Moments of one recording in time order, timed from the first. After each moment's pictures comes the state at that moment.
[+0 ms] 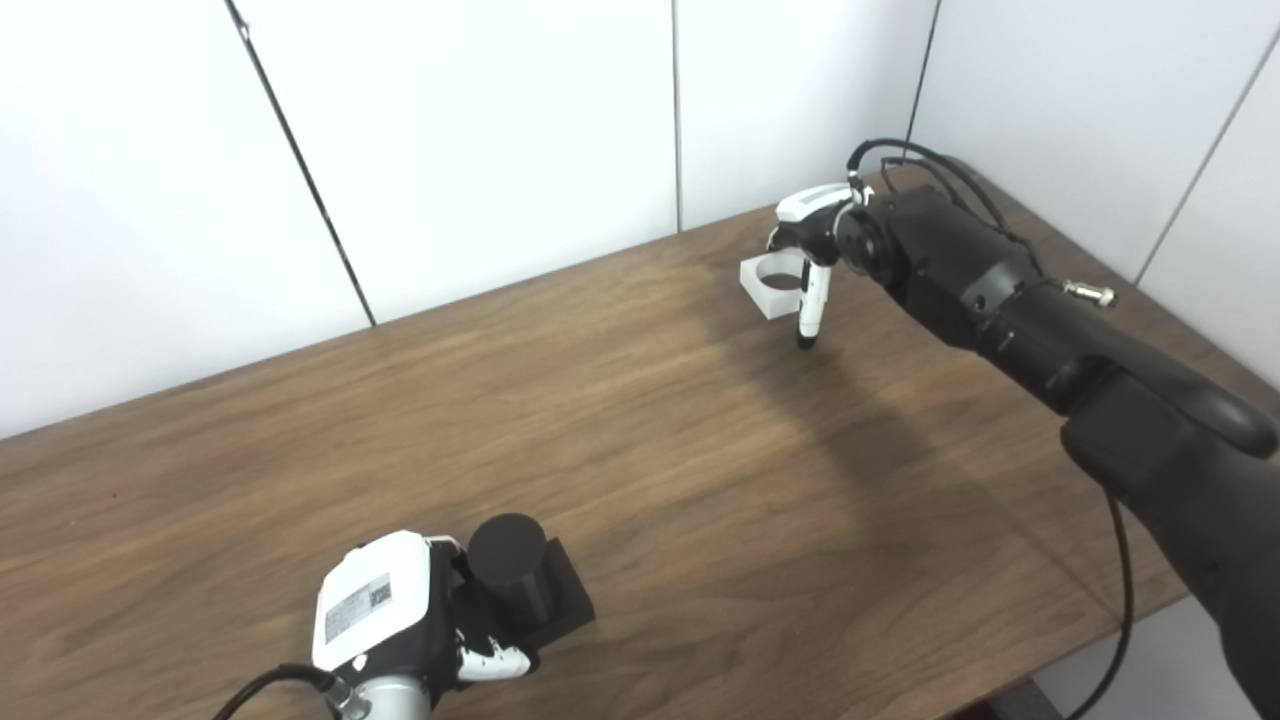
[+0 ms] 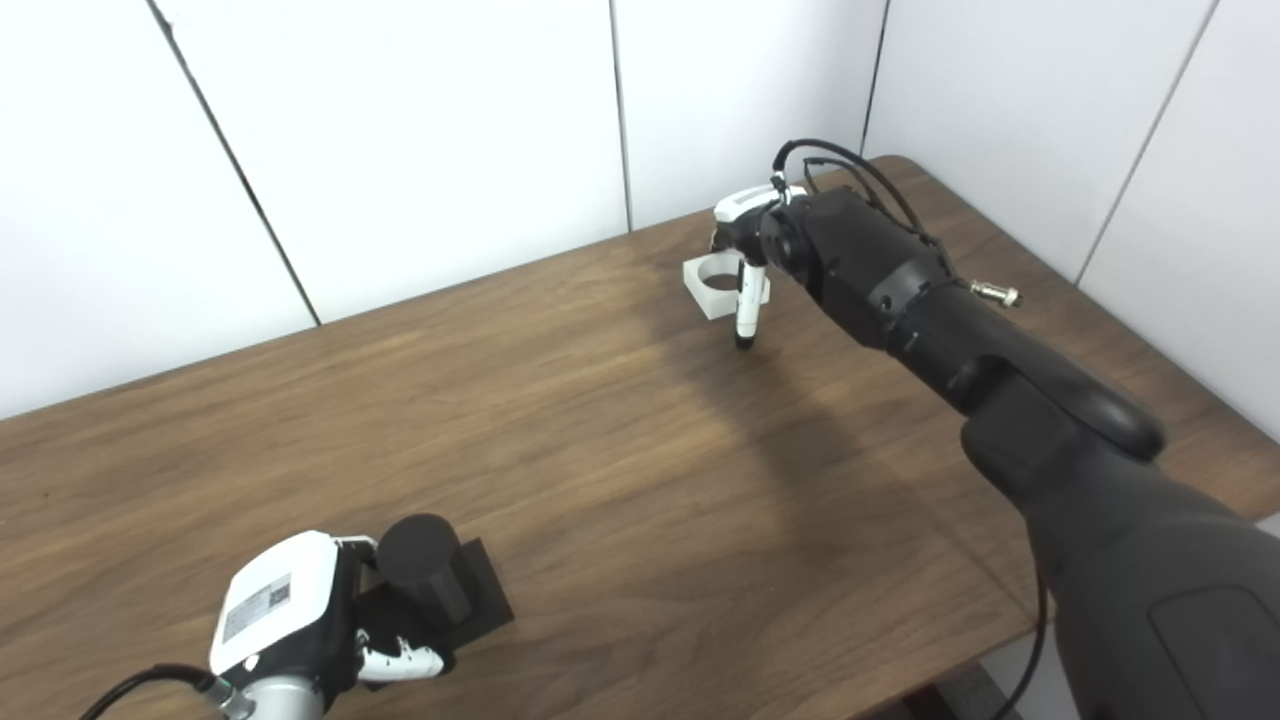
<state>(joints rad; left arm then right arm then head) -0.04 -0.16 -0.40 -0.47 1.64 0.41 -0.83 -0.82 -0.73 0.51 0.55 -0.83 0.24 0.56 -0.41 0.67</state>
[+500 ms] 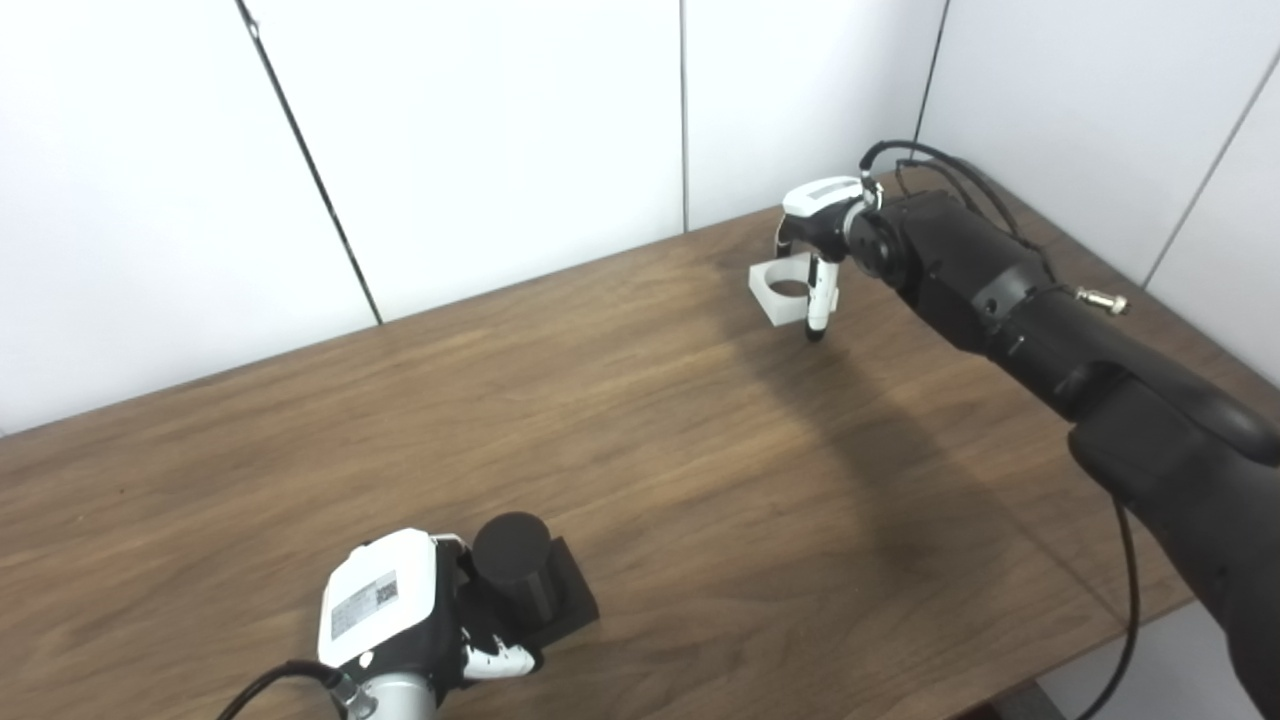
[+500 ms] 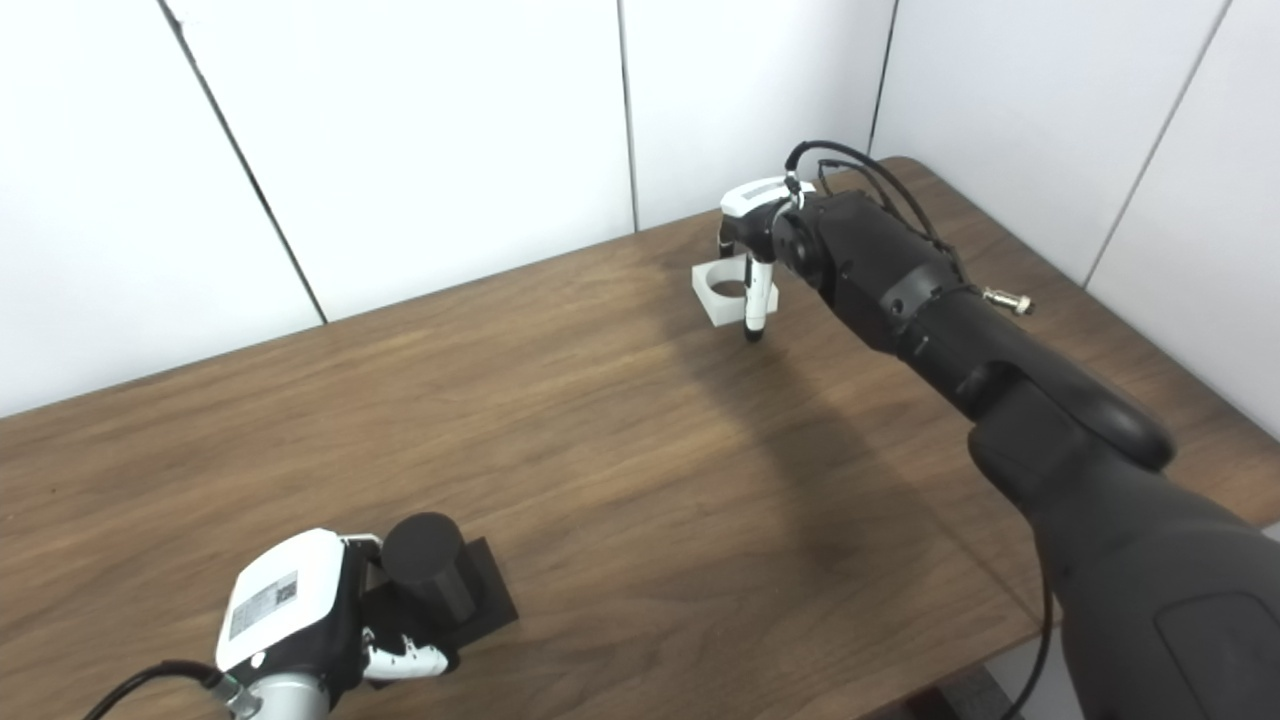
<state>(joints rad) -0.04 -0.16 -0.41 -0.47 1.65 0.41 -0.83 -0.81 -0.73 0.48 0.56 -0.83 0.20 0.50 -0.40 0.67</state>
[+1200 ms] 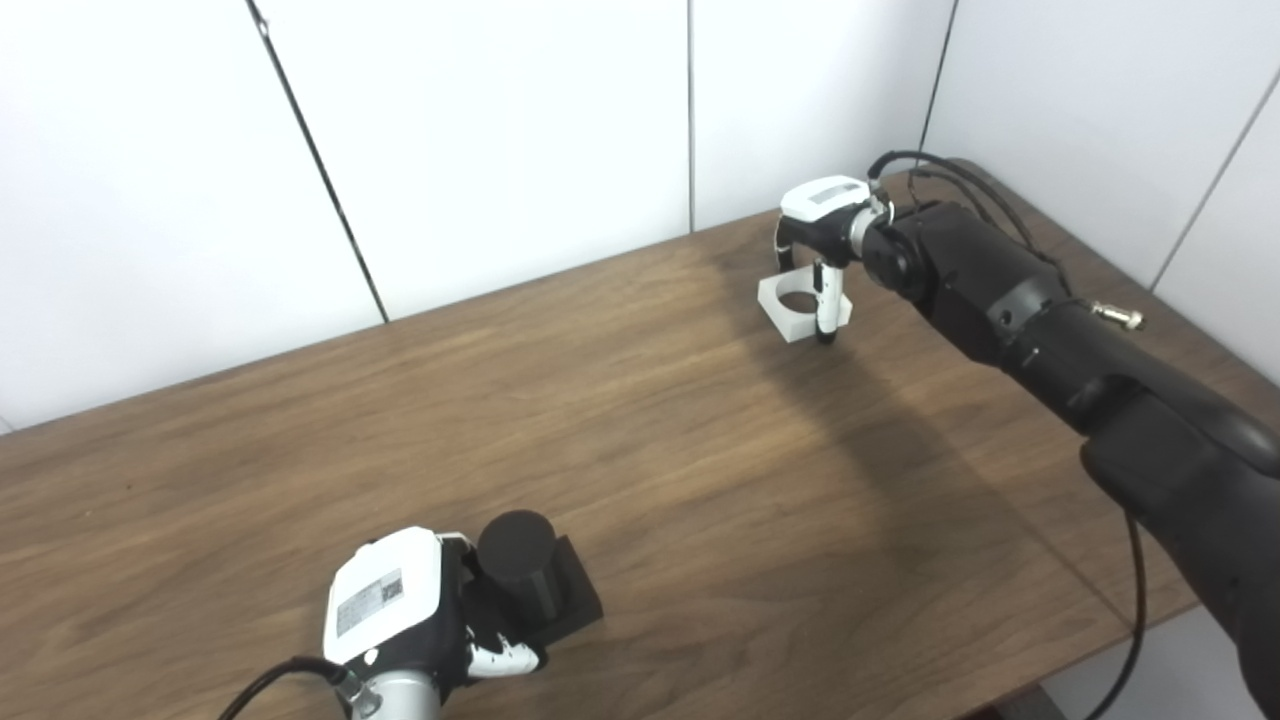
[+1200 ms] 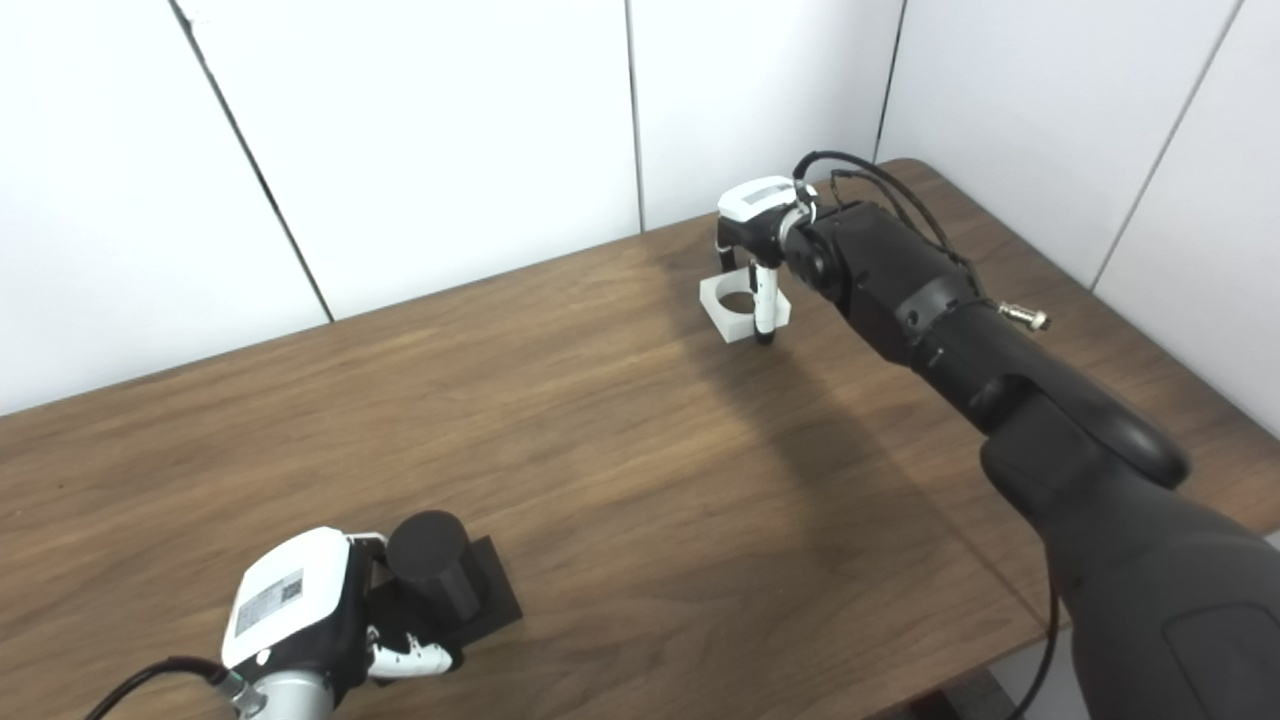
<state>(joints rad) -0.04 -0.16 -0.41 -0.47 1.65 0.41 -0.84 -0.77 -0.73 0.45 0.55 -0.84 0.12 0.42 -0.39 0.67</state>
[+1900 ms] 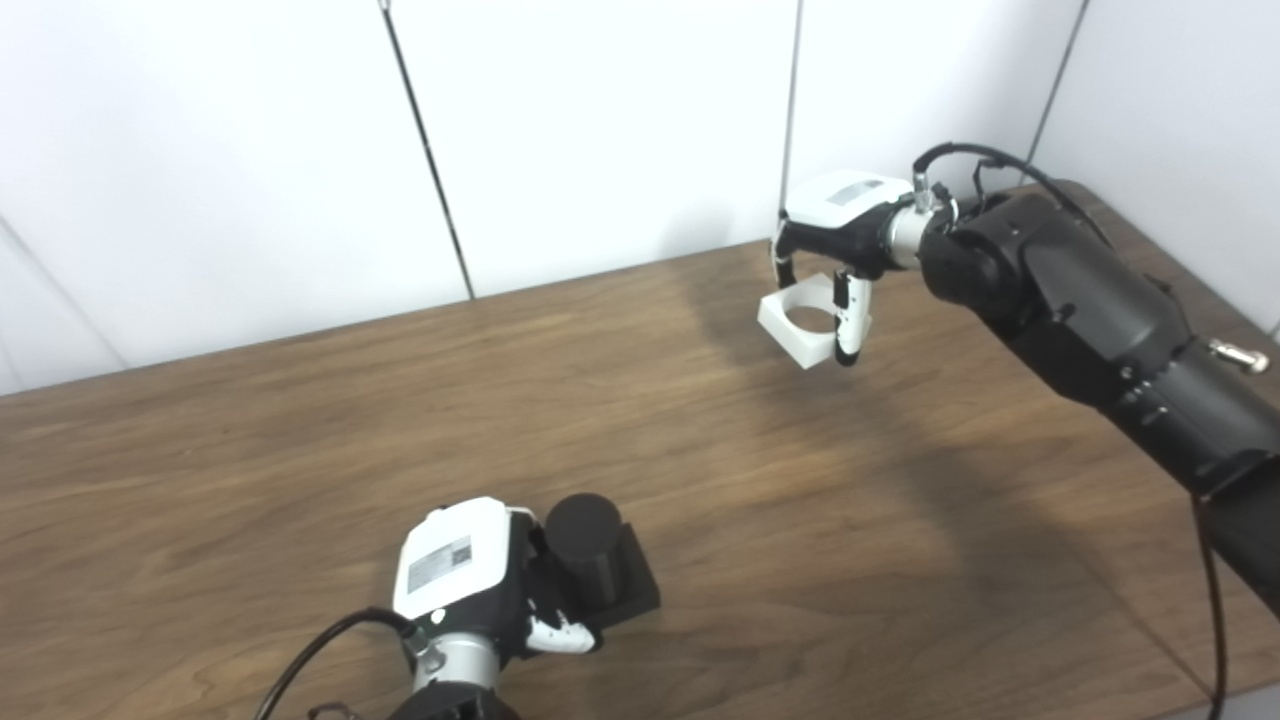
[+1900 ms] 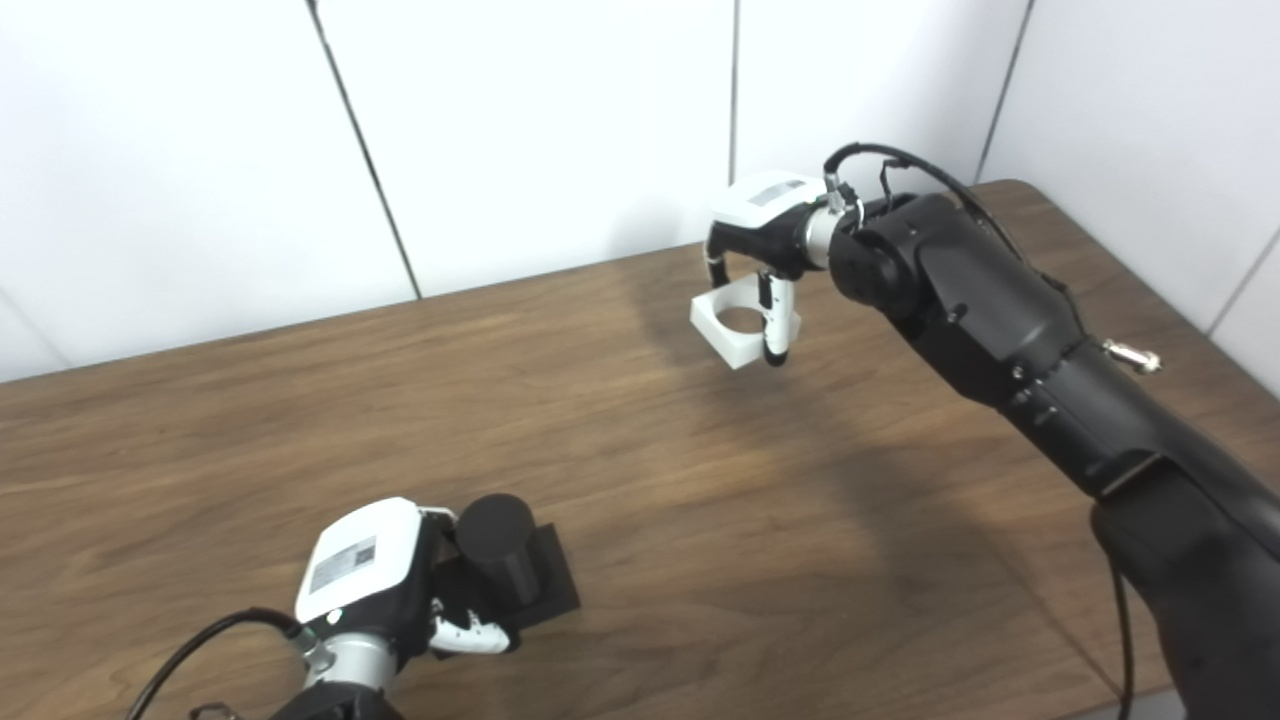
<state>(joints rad) -0.05 -0.17 -0.41 -0.46 1.65 0.42 -0.82 -0.74 -0.74 0.39 -0.05 -0.79 0.15 0.75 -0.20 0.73</state>
